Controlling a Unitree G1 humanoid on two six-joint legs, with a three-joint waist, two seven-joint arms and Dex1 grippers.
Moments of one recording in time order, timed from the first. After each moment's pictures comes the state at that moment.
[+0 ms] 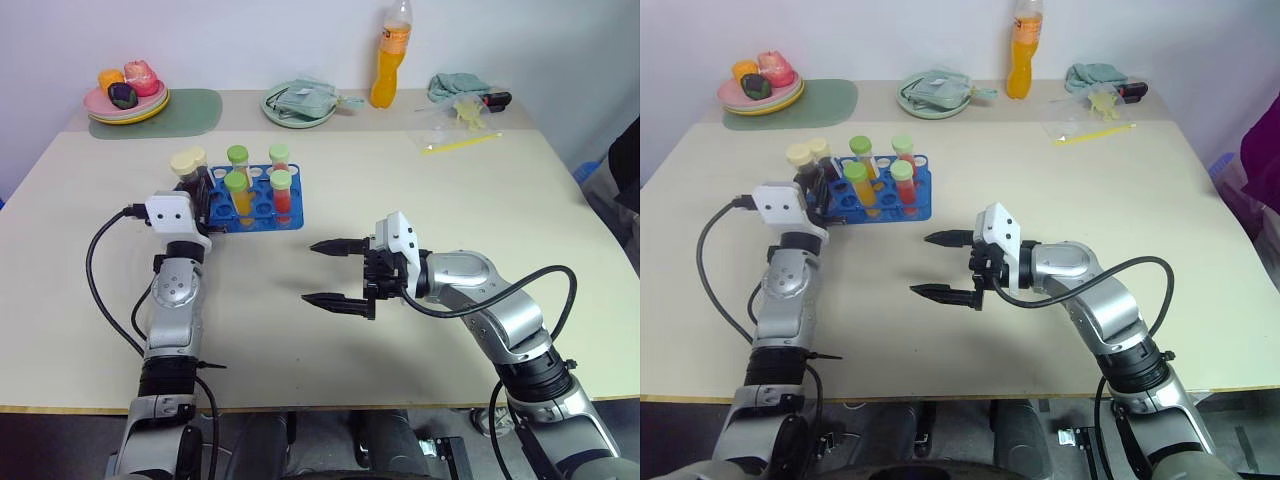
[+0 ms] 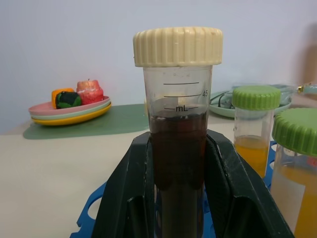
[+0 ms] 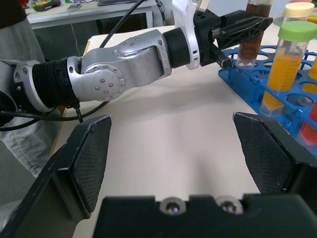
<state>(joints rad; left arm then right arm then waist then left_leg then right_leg) -0.37 0.21 0.18 0.19 -0.08 -0.18 0.00 -0.45 -0.49 0.24 -0.31 0.47 0.52 0.96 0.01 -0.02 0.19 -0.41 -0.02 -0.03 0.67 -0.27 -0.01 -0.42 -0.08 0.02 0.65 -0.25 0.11</state>
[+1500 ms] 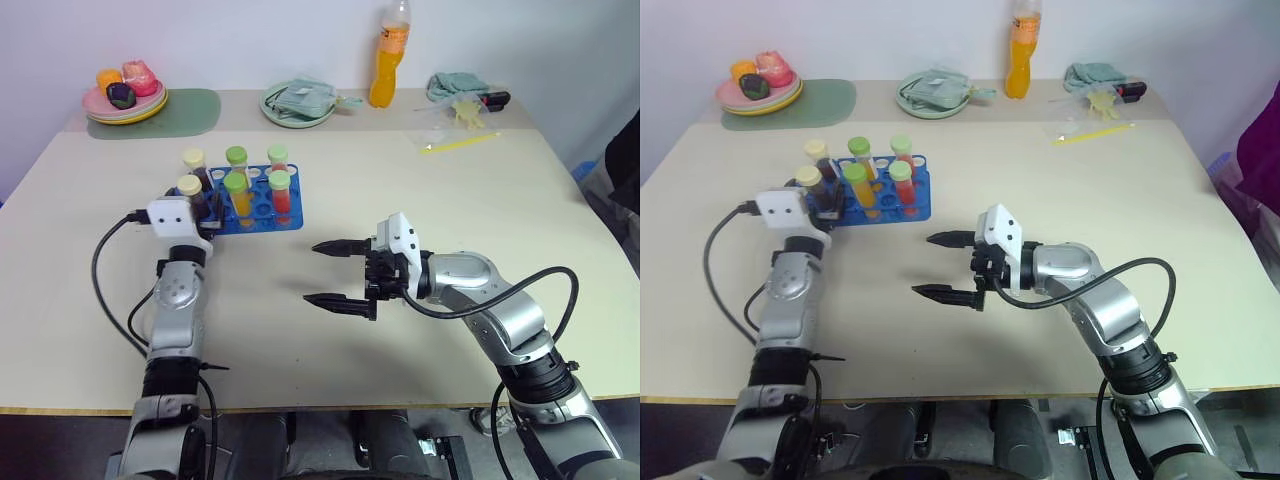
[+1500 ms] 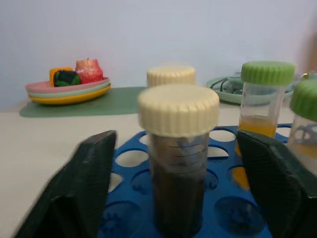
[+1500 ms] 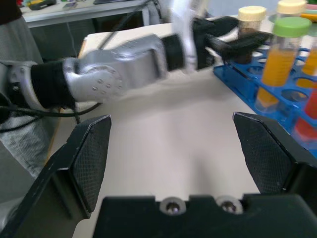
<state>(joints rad) -0.30 0.21 0.22 0.09 -0.13 -0.10 -0.03 -0.44 -0.52 0.21 -0.31 0.47 0.51 0.96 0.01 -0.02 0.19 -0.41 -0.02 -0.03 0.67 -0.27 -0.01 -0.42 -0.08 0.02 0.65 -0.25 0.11</state>
